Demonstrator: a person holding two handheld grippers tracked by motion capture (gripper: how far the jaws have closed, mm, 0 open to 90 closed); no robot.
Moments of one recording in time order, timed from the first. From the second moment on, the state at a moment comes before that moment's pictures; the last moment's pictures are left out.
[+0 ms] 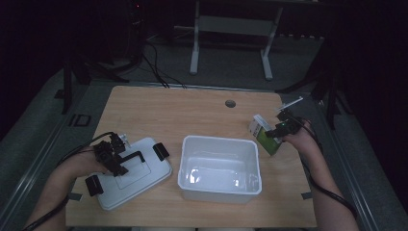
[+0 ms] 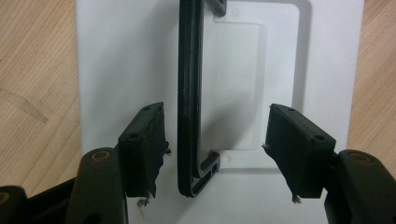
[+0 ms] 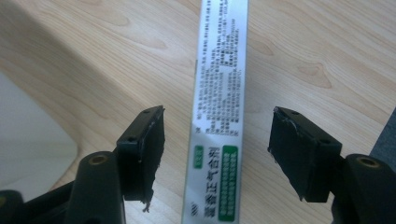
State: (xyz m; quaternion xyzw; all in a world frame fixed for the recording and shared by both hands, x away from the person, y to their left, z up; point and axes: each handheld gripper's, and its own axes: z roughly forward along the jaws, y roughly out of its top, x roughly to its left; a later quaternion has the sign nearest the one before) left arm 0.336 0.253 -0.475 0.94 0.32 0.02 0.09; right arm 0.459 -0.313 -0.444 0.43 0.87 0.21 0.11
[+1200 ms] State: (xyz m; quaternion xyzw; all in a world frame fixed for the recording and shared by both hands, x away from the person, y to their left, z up) left arm 0.337 0.250 -0.476 0.95 0.31 0.01 0.09; right arm 0.494 -0.289 -0.466 0.41 0.91 0.10 0.04
